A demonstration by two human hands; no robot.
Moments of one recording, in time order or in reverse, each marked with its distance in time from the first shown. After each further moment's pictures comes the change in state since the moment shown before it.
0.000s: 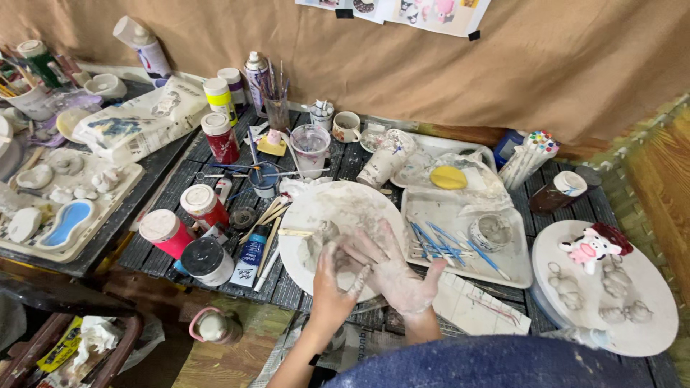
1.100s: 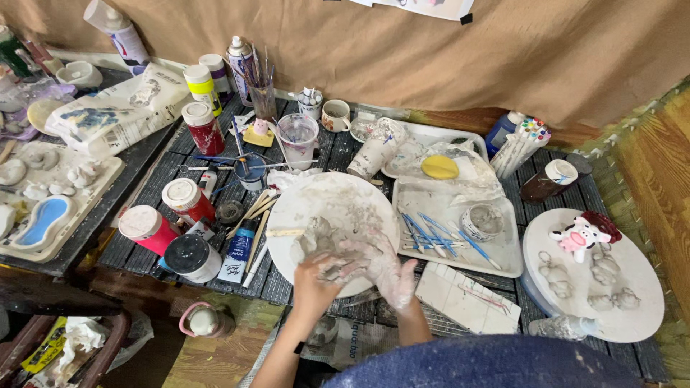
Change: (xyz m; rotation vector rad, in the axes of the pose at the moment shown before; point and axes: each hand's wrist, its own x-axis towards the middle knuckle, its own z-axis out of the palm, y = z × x) left_hand 0.007 -0.030 -0.005 0.229 -0.142 -0.076; right_hand -0.016 0.014 -0.047 -0.410 0.136 0.006
